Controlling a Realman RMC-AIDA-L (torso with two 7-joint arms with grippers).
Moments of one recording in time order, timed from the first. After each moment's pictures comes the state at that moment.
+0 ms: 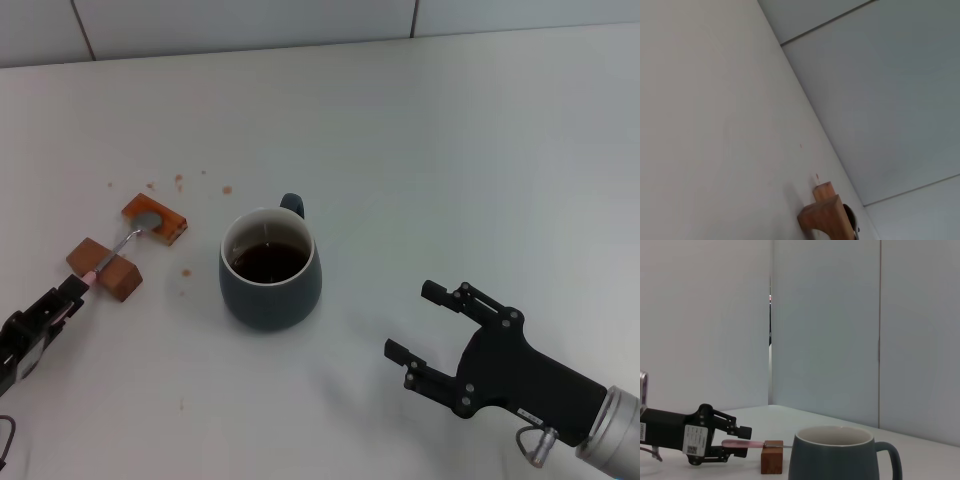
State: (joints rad) left arm -0.19 -2.06 0.13 0.13 1.93 1.42 -1.63; right arm 0.29 2.08 0.00 0.12 -2.33 -1.49 0.22
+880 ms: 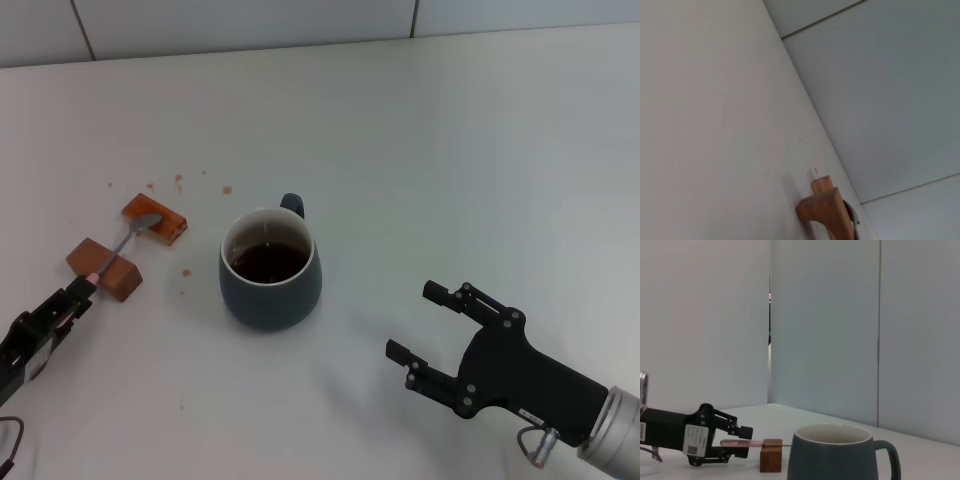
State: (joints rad) left arm -0.20 -2.06 0.13 0.11 1.93 1.41 -1.63; right arm 0.29 2.08 0.00 0.11 -2.33 -1.49 0.22
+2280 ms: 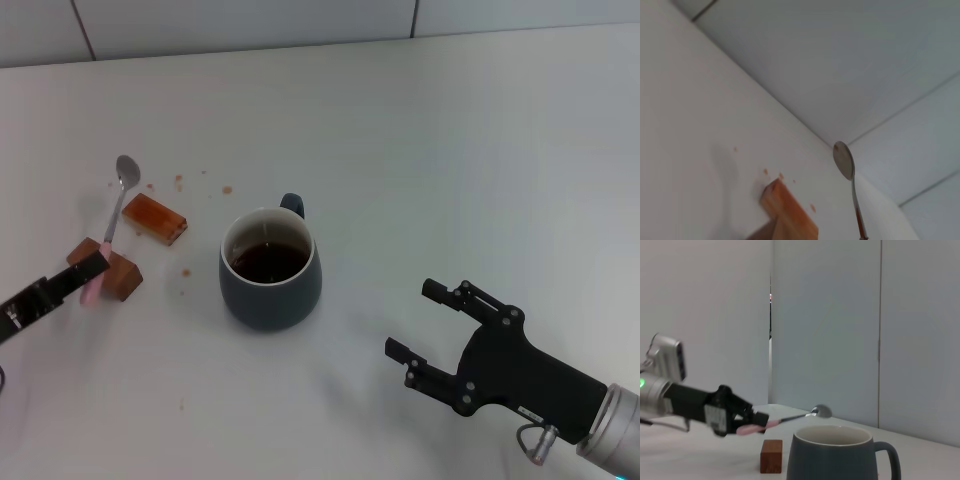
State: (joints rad) left arm -0.28 -2.06 0.35 0.37 1.93 1.48 -1.66; right arm 0.30 2.08 0.00 0.11 -2.33 -1.49 0.23
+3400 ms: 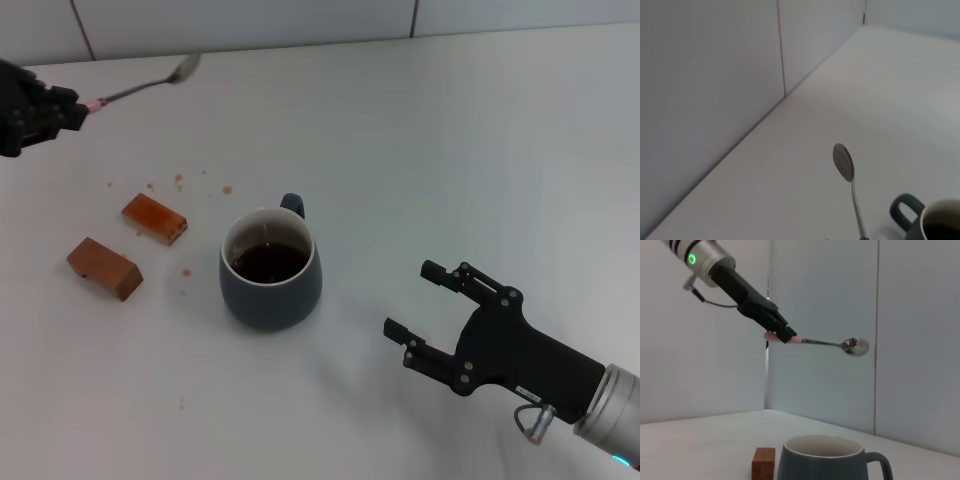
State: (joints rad) left arm -0.55 -2.05 0.72 1.59 2.35 1.84 -1.98; right arm 0.33 2.08 0.01 0.10 -2.32 -1.49 0.24
